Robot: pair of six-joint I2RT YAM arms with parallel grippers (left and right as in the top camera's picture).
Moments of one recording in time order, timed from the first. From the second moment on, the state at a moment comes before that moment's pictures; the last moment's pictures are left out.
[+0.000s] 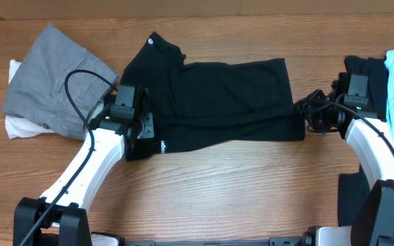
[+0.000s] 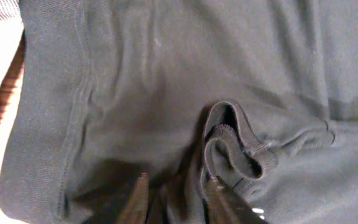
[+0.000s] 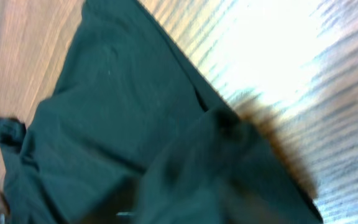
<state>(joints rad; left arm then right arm) -0.21 1.52 0.95 -0.57 -0.11 -0.26 -0.16 1.57 0.98 -0.47 -0.30 0.69</state>
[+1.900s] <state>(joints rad) 0.07 1.52 1.01 -0.60 0.08 -0.25 -0.17 1.57 0.98 -0.70 -0.28 0.59</state>
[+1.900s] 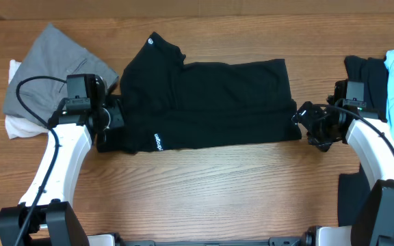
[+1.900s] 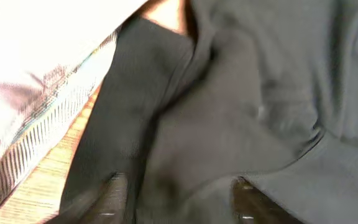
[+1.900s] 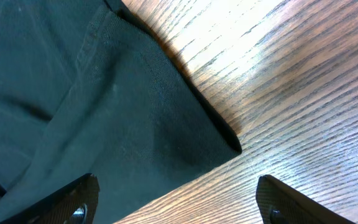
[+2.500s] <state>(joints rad) 0.07 1.52 0.96 -0.77 -0.01 -0.23 -0.20 1.72 0.98 -0.63 -0.30 0.55</state>
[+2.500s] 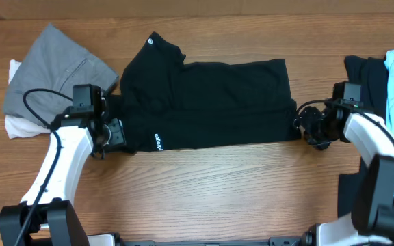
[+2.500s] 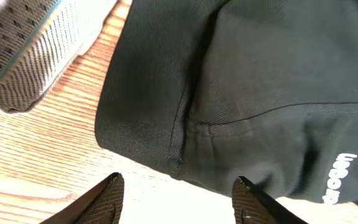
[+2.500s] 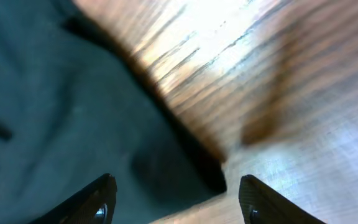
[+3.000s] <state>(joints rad) 0.10 1.52 0.90 -0.70 0.05 -0.20 -0.25 1.77 0.99 -0.75 -0.32 0.48</state>
